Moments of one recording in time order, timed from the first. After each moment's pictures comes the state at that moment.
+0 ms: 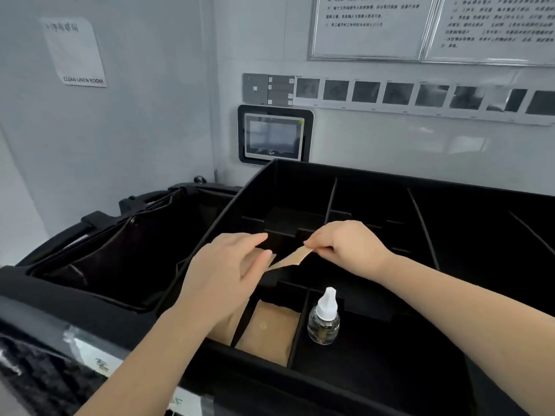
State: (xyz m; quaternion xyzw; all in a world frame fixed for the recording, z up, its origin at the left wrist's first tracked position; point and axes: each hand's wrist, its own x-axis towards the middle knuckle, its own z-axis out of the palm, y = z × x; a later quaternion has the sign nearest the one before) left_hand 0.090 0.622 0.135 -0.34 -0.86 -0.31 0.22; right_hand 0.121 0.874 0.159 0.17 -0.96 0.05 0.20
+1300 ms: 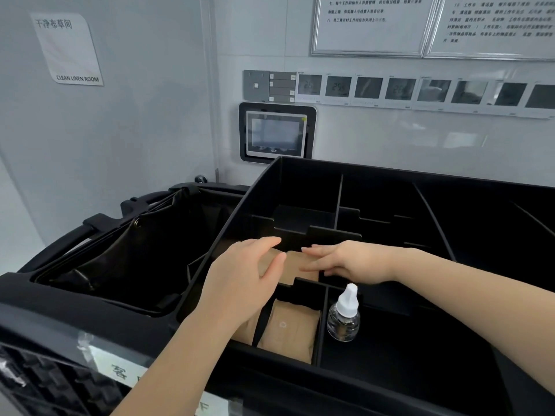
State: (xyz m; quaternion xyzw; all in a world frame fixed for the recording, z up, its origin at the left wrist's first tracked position) left_hand 0.081 0.620 0.122 -0.33 -0.86 -0.35 0.17; right_hand 0.112 0.872 0.144 0.18 -0.98 0.05 -0.11
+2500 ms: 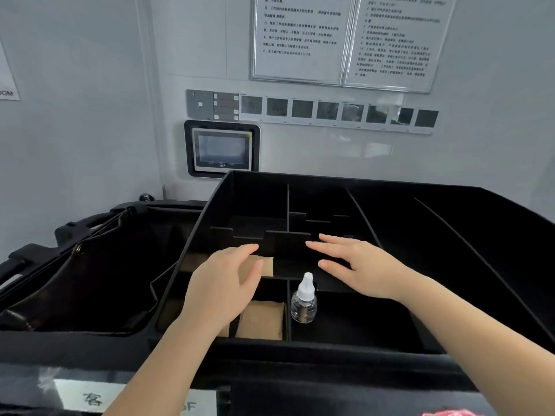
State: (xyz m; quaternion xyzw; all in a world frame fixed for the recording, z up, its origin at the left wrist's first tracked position) left_hand 0.088 0.622 0.124 -0.39 -0.84 -0.34 0.16; right_hand 0.233 0.846 0.169 -0.08 -0.99 0.11 0.10
